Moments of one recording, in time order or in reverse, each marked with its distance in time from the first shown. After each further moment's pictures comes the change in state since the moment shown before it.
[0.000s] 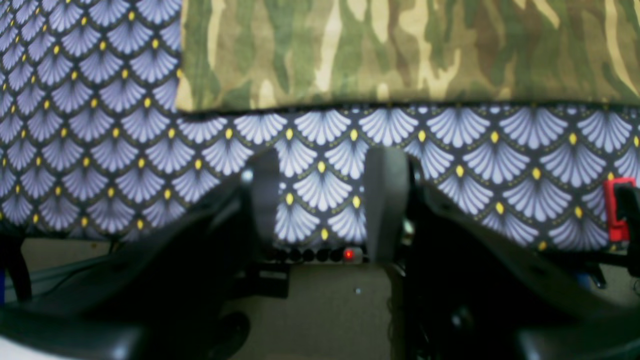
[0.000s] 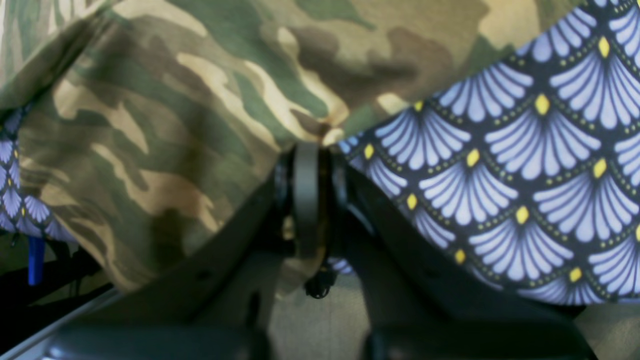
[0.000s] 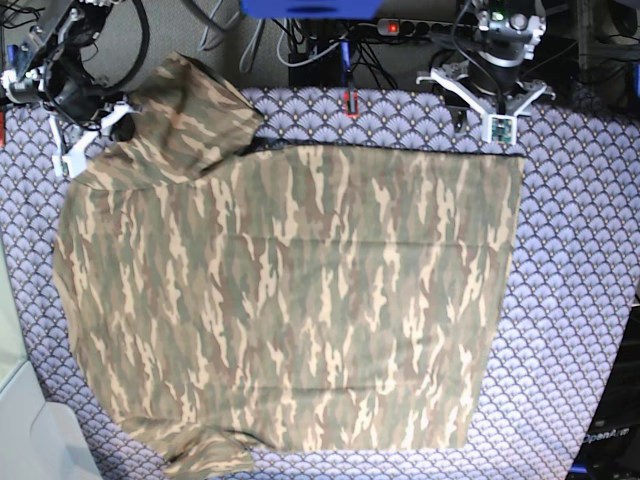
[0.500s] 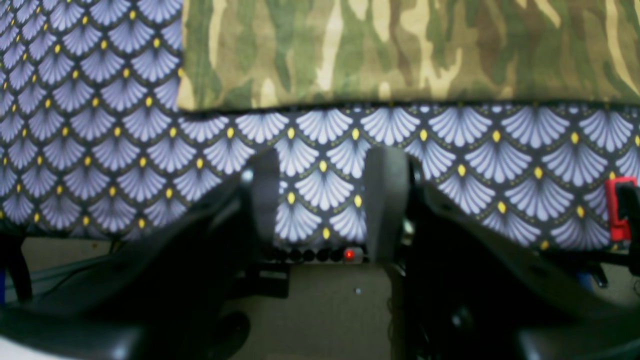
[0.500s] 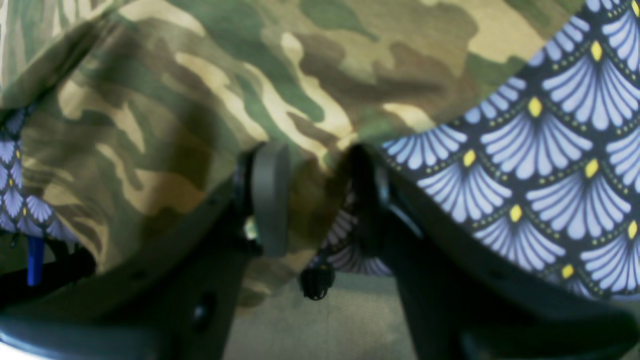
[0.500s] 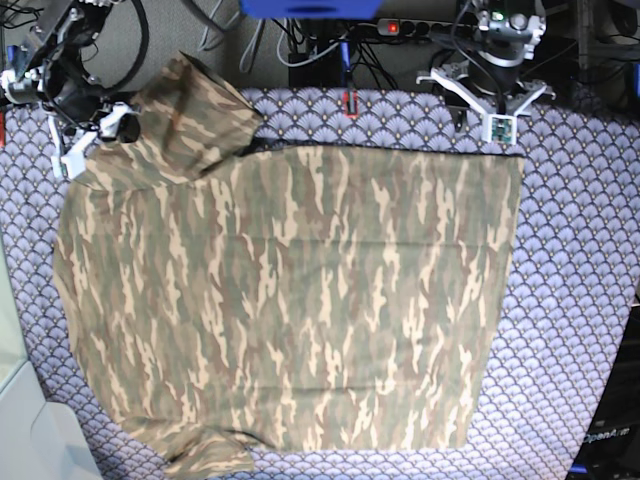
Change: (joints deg) left arm 0.0 0.0 0.0 0.0 0.0 0.0 0.0; right arm 0.0 0.0 0.0 0.3 -0.1 0.0 0.1
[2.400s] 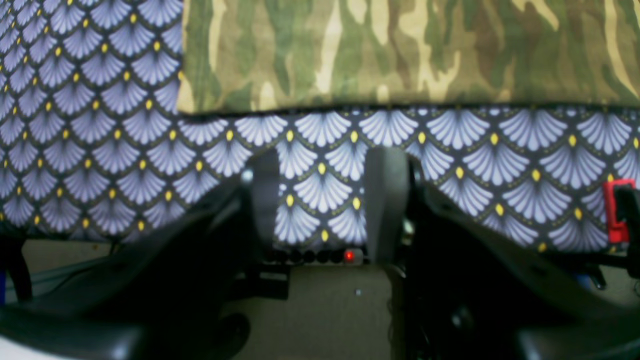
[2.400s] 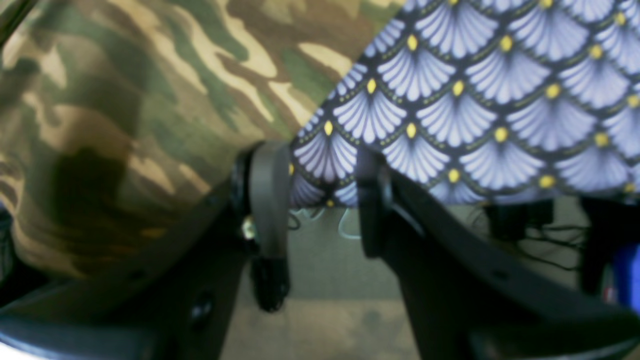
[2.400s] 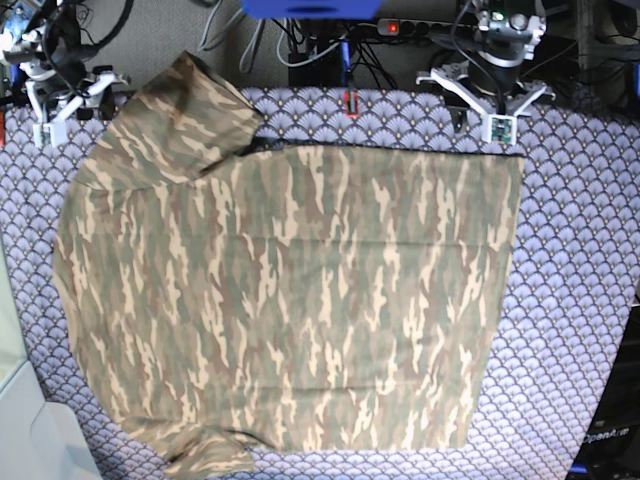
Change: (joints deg) left arm 0.0 0.0 0.0 0.0 0.0 0.0 -0.1; right arm -9.8 0.5 1.6 6.1 -5.0 0.2 14.7
